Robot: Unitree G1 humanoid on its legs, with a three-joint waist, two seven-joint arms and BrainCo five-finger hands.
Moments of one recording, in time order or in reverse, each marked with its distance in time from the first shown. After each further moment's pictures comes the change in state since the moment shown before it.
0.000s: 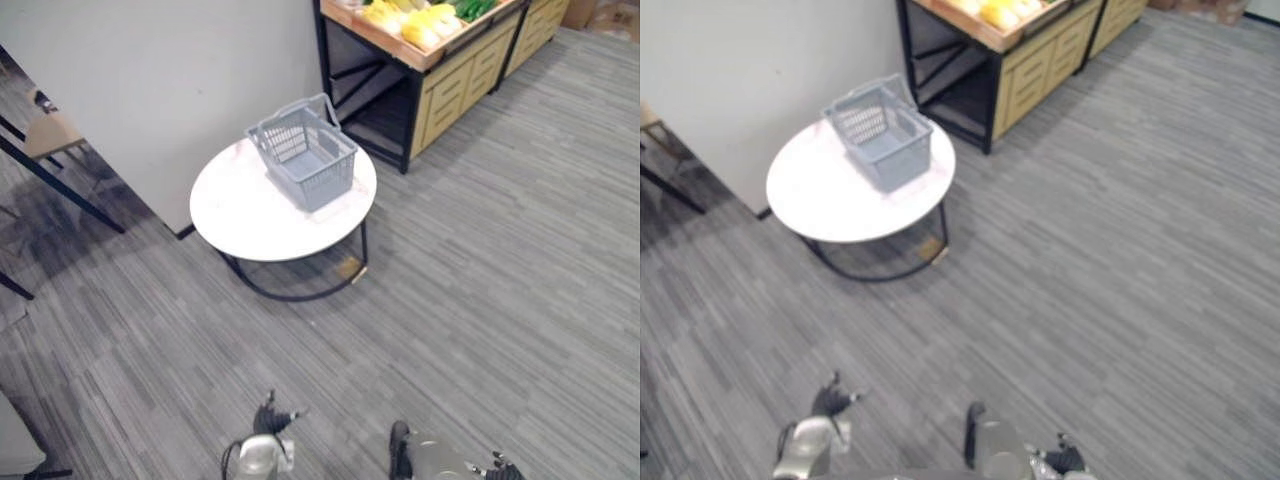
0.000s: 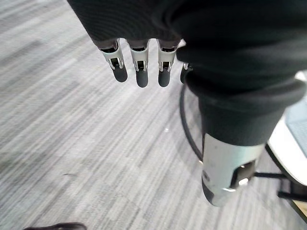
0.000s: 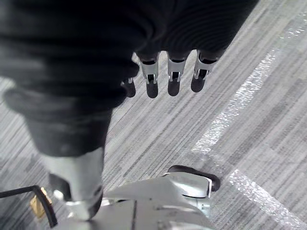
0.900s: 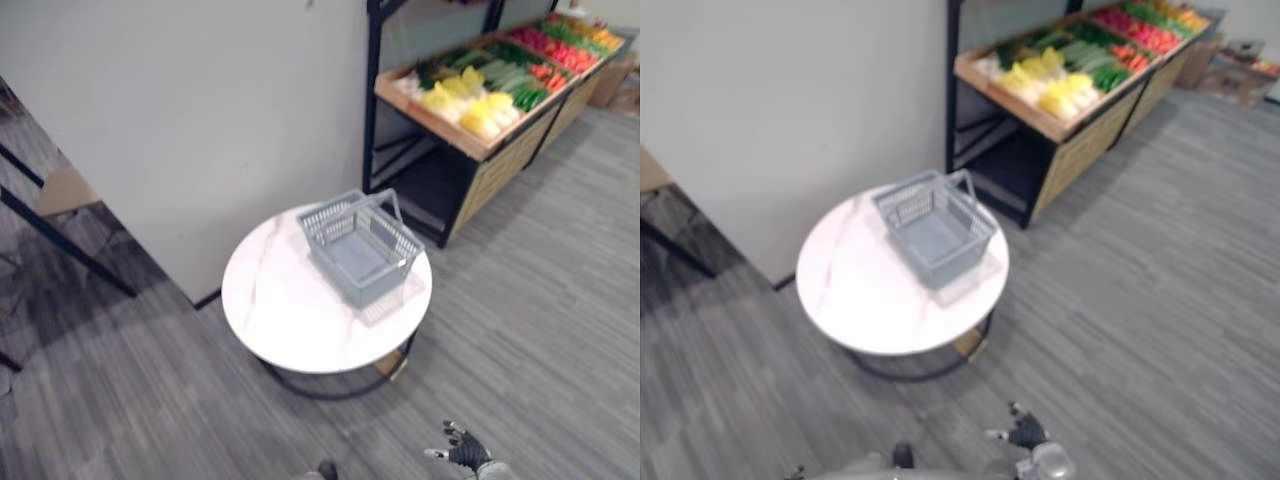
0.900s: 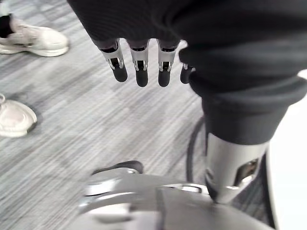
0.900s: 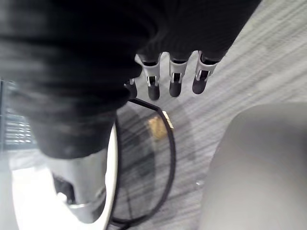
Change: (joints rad) left arm 0.085 0.064 0.045 0.111 0.046 0.062 -0.044; right arm -0.030 0.005 0.240 -0.111 -0.036 -0.033 0.082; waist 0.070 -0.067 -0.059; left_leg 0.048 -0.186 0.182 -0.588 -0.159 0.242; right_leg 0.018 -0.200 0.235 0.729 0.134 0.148
